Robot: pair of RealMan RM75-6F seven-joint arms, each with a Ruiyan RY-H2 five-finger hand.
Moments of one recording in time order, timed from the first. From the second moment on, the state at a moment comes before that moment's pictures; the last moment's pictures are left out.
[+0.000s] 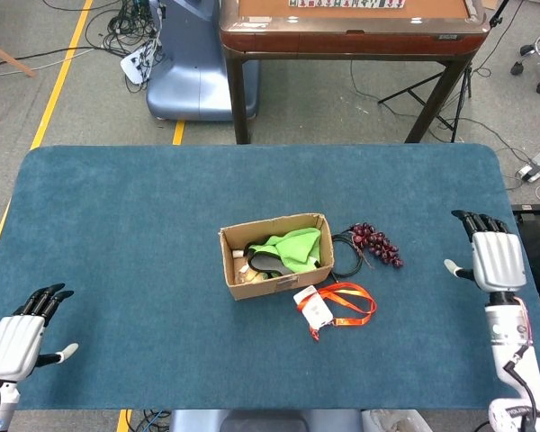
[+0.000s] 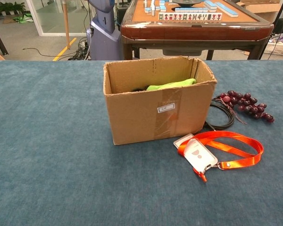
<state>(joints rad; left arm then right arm) -0.12 -1.12 0.07 -1.71 1.50 1.51 0.13 0.30 -1.23 0.27 -1.57 -1.22 1.27 -0.26</state>
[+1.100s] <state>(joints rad) -0.10 -1.10 0.04 -1.72 1.51 1.48 0.11 0.67 -1.54 0.28 -1.24 -0.82 0.85 -0.42</state>
